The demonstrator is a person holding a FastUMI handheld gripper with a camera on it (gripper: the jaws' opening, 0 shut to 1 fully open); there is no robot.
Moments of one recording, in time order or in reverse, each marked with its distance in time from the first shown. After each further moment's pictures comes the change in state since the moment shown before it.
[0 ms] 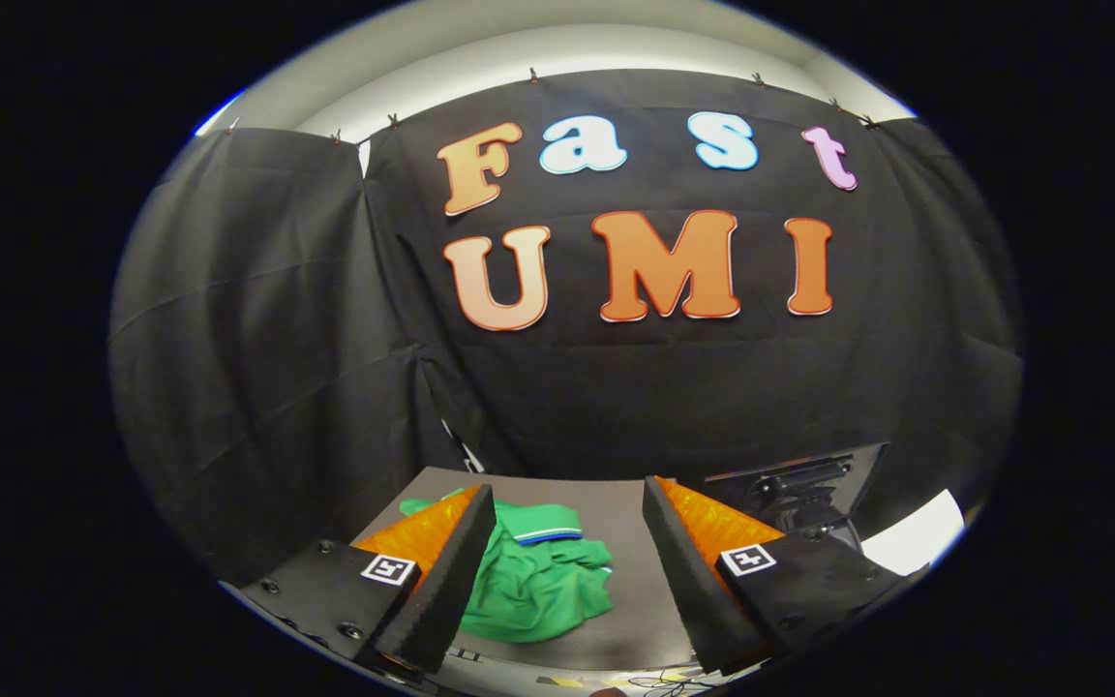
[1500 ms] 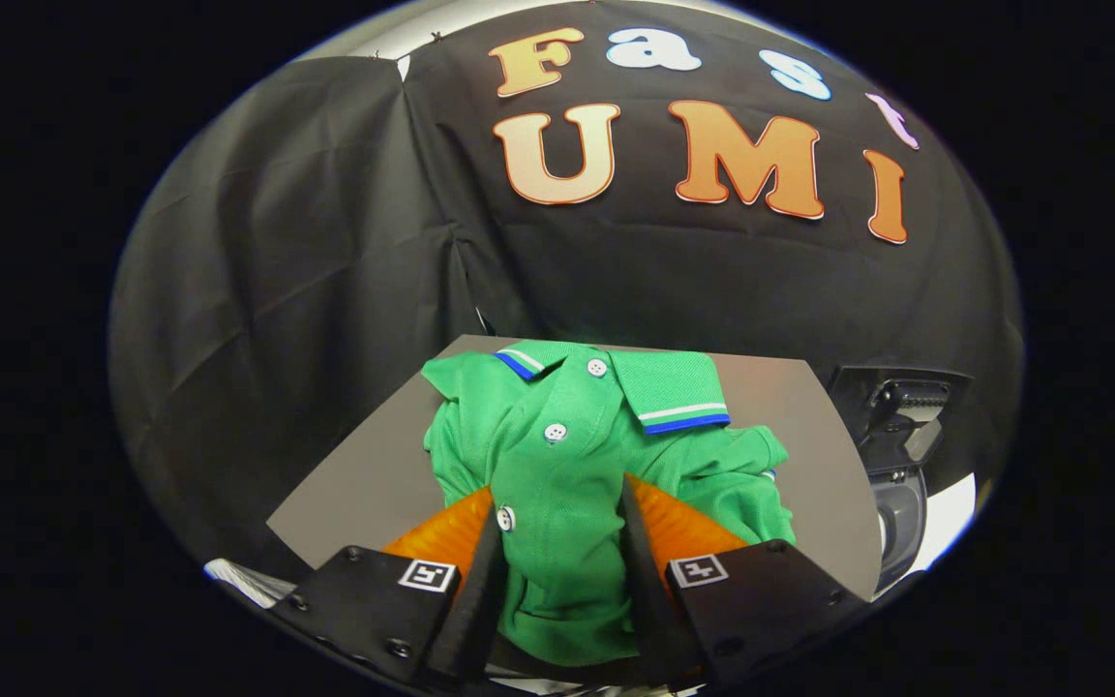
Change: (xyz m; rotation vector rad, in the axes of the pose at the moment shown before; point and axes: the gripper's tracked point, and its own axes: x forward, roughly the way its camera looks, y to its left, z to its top) arm 0.082 0.062 -0.153 -0.050 0.267 0.079
